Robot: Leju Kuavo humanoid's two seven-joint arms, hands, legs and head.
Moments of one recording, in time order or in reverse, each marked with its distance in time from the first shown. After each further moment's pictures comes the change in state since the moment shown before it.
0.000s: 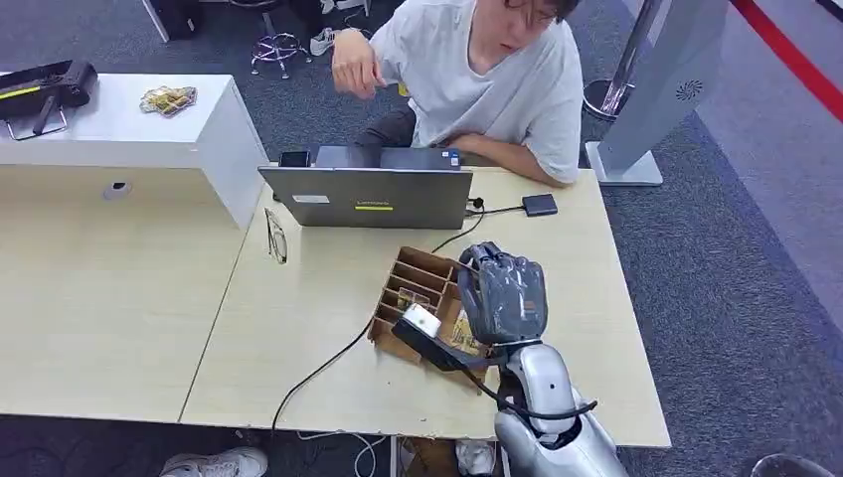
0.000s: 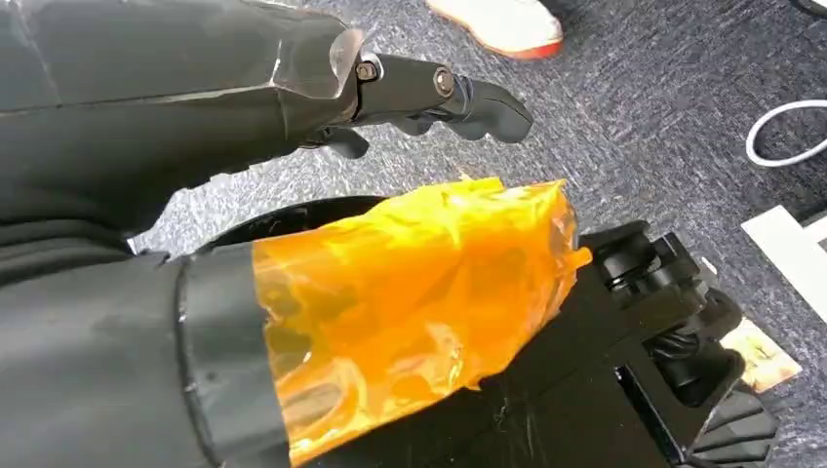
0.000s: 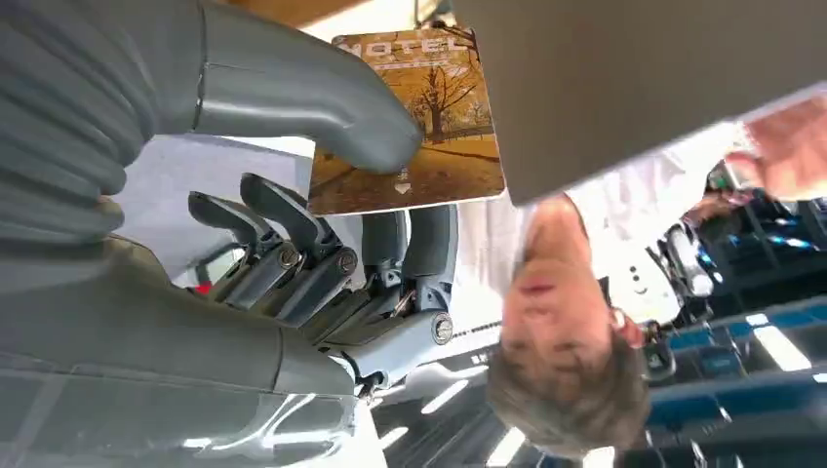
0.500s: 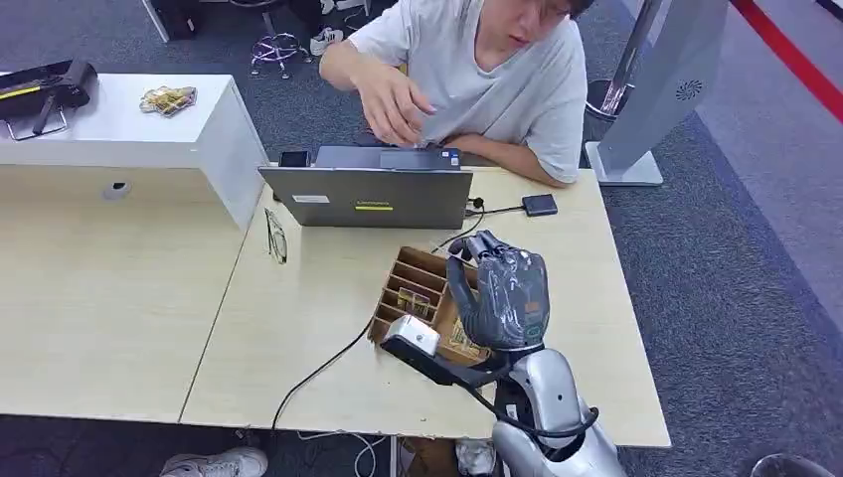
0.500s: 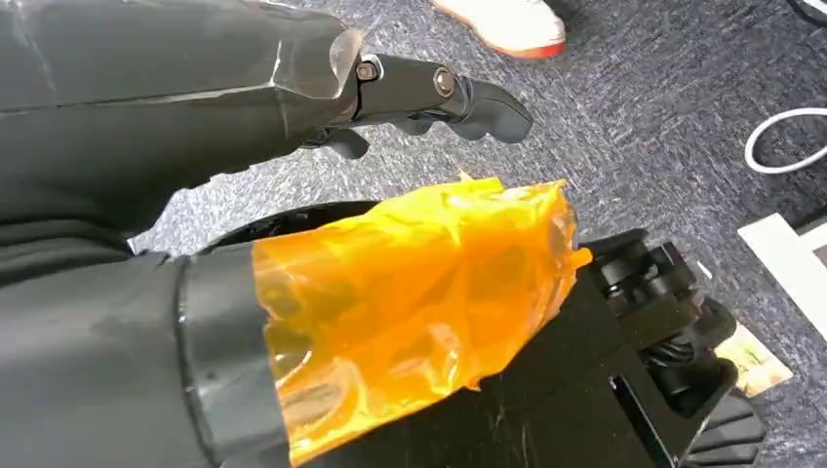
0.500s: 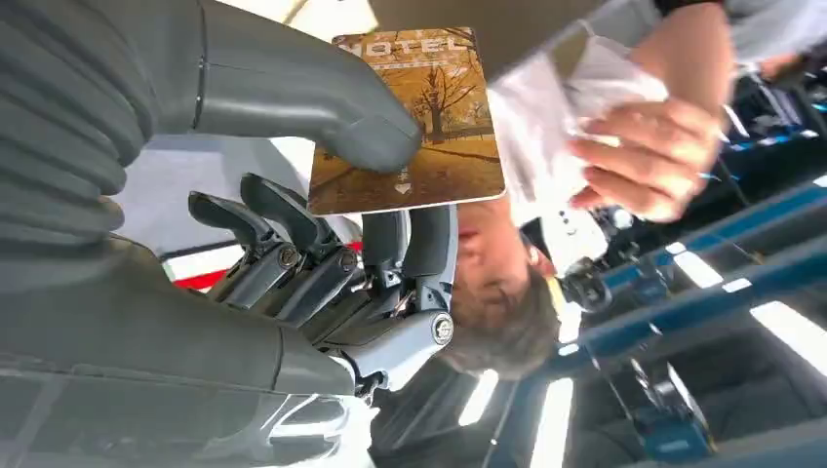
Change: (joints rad) left arm 0.003 0.000 0.016 0.000 0.011 0.009 -0.013; right arm 0.010 -0.005 0.045 -0.144 -0.037 -0.049 -0.049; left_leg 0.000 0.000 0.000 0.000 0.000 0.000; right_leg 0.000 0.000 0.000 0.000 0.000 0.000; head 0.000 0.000
